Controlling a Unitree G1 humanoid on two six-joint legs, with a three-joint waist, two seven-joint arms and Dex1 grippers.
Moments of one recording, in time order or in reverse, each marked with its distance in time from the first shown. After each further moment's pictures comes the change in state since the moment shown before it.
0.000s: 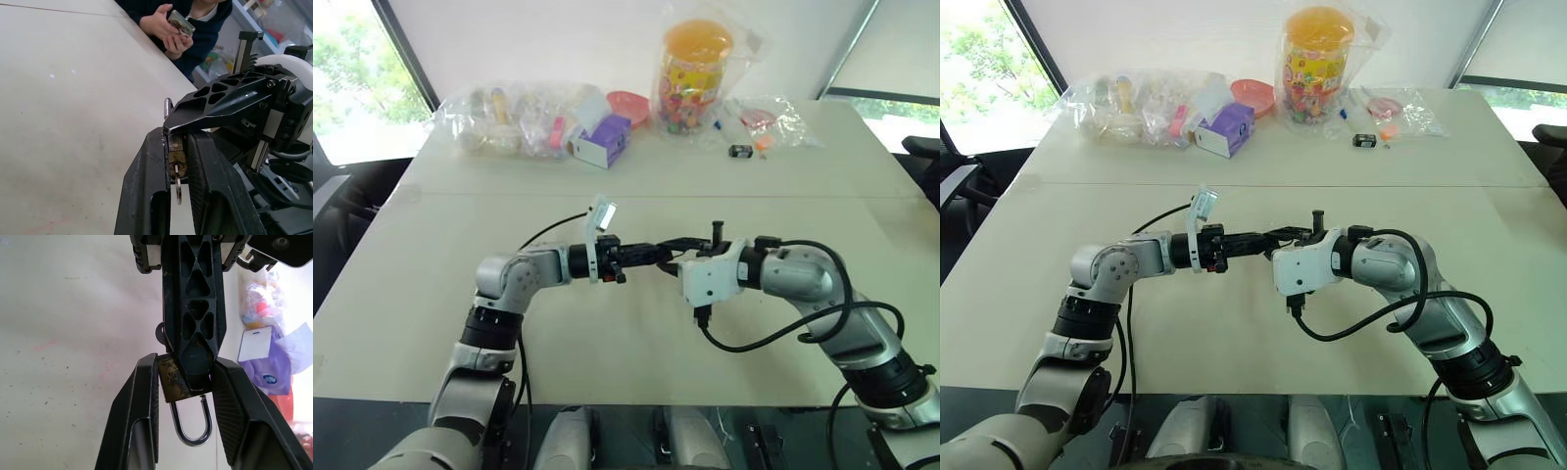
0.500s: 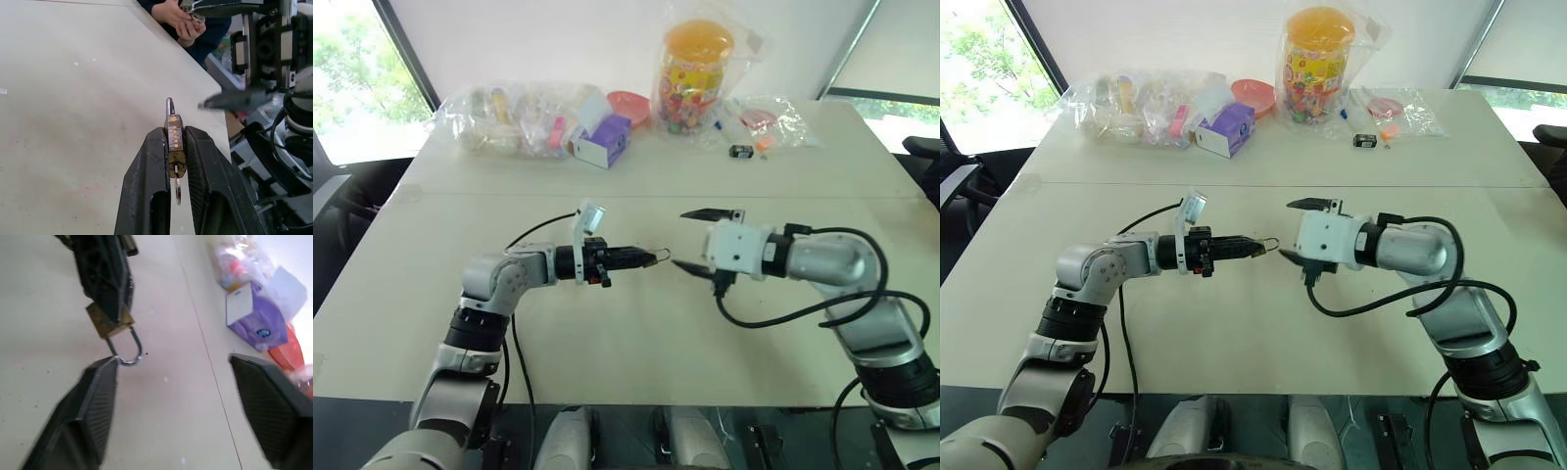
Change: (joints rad) left arm 0.008 0.082 -0.039 0.012 0.047 -0.061 -0.095; right arm 0.011 0.001 -0.167 -0.046 0.236 0.310 0.018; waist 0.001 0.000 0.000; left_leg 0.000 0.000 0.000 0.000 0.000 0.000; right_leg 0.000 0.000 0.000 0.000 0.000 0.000
